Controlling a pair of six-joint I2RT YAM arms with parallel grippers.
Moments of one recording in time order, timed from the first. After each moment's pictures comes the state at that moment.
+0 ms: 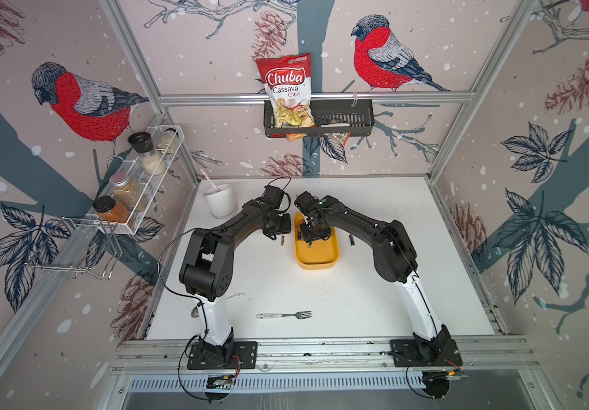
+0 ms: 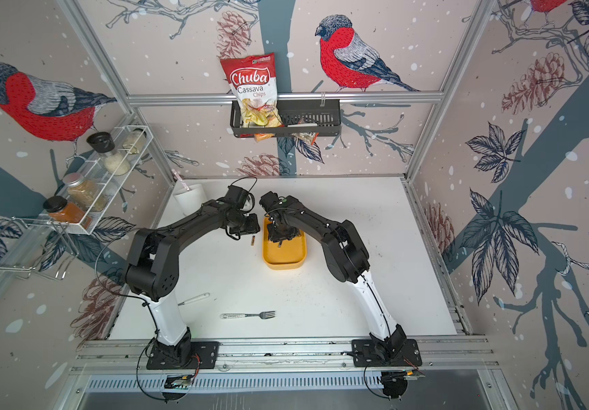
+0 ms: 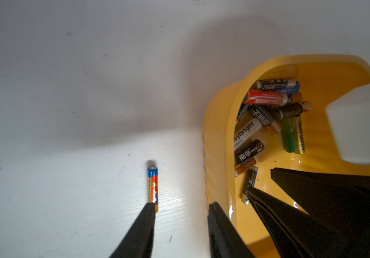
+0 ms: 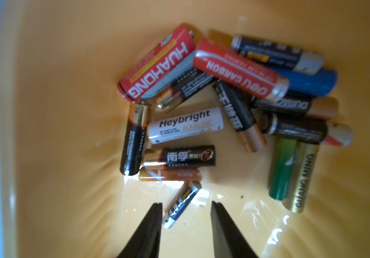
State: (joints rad) left arm -0.36 1.87 1.37 -0.63 0.18 -0.39; right arm 0.80 2.34 2.01 -1.00 0.01 0.37
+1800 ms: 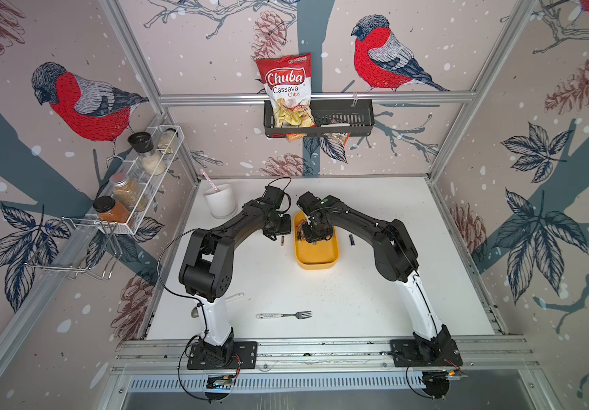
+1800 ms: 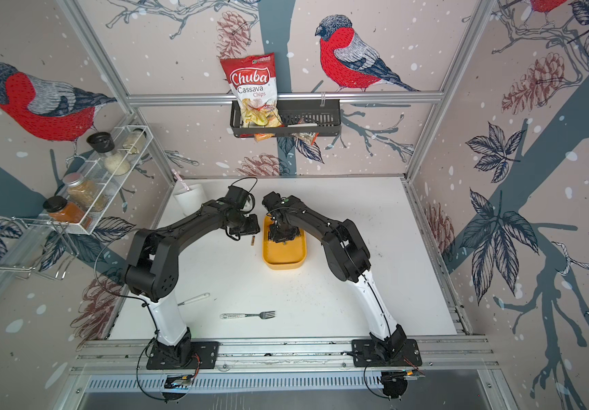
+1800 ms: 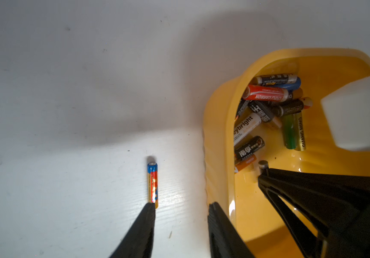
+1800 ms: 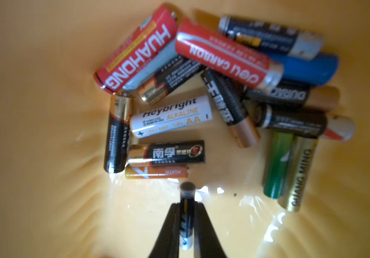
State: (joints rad) left arm -0.36 1.87 1.36 -0.64 0.17 -0.39; right arm 0.77 2.33 1.99 -1.01 0.00 0.36
